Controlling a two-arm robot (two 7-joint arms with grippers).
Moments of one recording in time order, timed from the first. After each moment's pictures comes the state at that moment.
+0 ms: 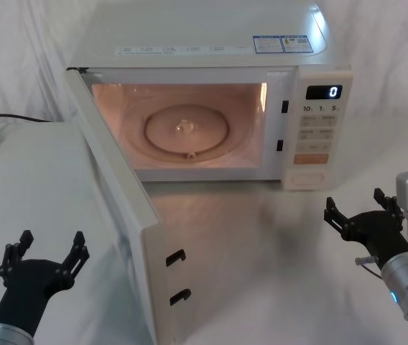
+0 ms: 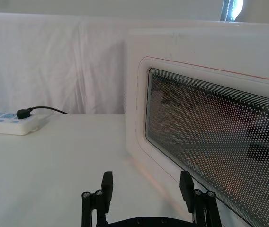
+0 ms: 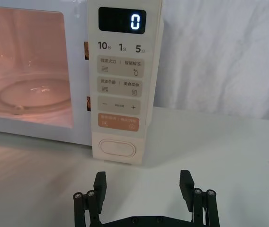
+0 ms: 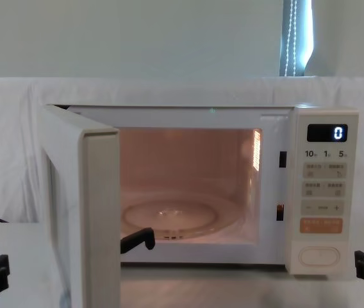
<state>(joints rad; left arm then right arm) 0.27 0.24 0.04 -1.85 -0.25 -0.02 -0.02 0.03 0.07 -0.07 -1.57 0.00 0.08 0.08</state>
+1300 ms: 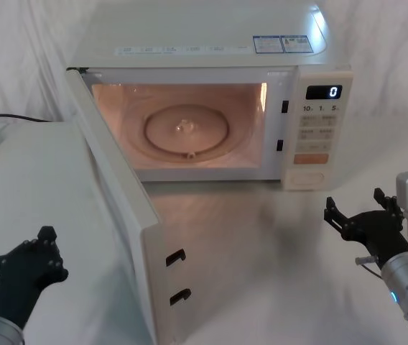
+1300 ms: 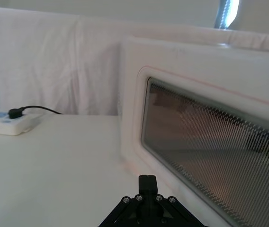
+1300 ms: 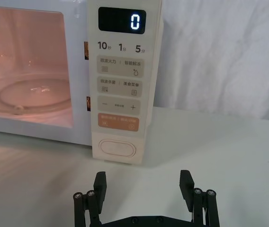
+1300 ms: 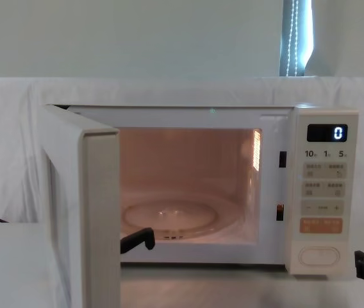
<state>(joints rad) 0.27 0.23 -0.01 -1.90 -0.31 0.06 -0.09 0.03 0.07 -0.07 -1.57 0.00 0.08 0.08</state>
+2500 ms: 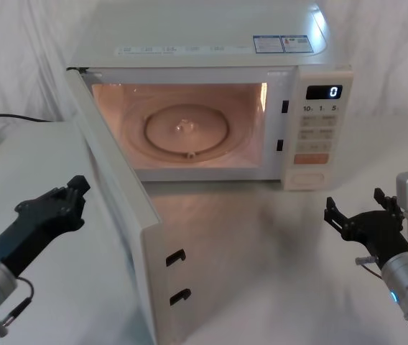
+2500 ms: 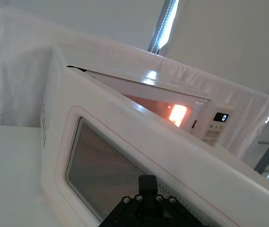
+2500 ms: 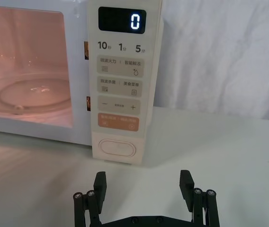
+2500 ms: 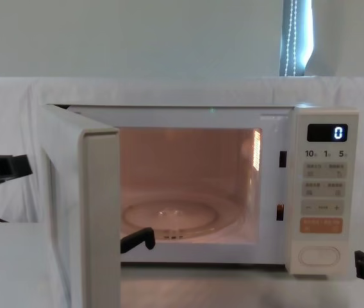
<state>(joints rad) 0.12 0.37 -0.03 -1.98 -0.71 0.33 -0.28 0.03 0.07 -0.07 -1.57 0.00 0.08 0.08</state>
